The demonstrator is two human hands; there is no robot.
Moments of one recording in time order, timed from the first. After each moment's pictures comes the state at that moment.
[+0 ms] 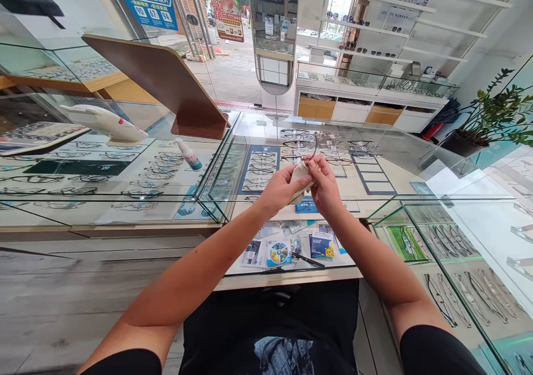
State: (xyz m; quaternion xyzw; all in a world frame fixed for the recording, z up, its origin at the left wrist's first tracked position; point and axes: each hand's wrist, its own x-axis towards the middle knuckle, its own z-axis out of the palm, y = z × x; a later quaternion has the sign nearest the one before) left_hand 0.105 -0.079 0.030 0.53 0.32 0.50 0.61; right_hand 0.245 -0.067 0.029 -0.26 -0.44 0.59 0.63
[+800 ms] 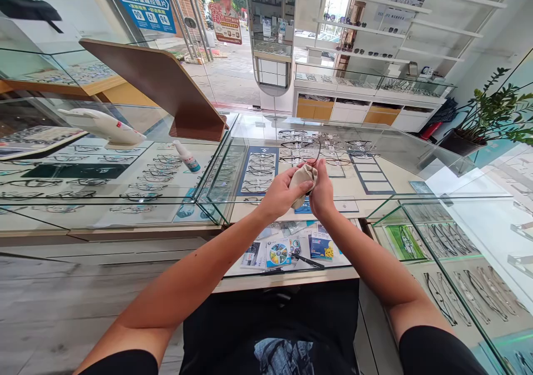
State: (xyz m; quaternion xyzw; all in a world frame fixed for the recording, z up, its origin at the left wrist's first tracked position) left_hand 0.110 -0.084 0.028 0.57 0.33 0.51 0.56; right_hand 0.231 -0.064 0.011 -0.33 -0.39 0.55 0.66
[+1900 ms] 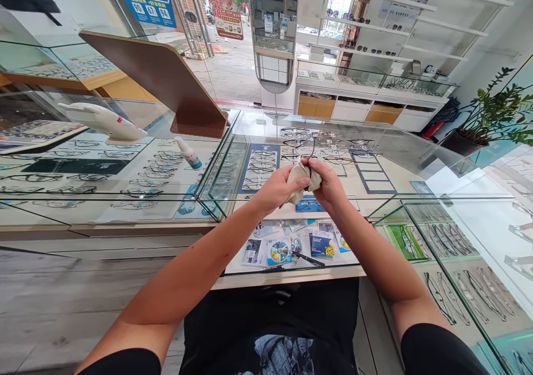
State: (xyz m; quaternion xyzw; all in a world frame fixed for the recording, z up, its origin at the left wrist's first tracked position) left_hand 0.095 -0.077 0.037 0.57 0.34 0.47 0.59; right_hand 0.253 -0.052 0.027 -0.31 -0.40 0.63 0.59
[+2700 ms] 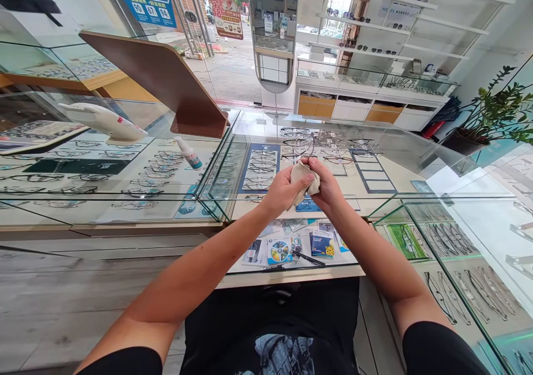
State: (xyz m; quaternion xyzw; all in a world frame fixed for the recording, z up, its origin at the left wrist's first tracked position) left_hand 0.117 -0.079 0.022 0.50 0.32 0.54 0.59; right_hand 0.247 -0.054 0.024 -0.28 -0.38 0.66 0.59
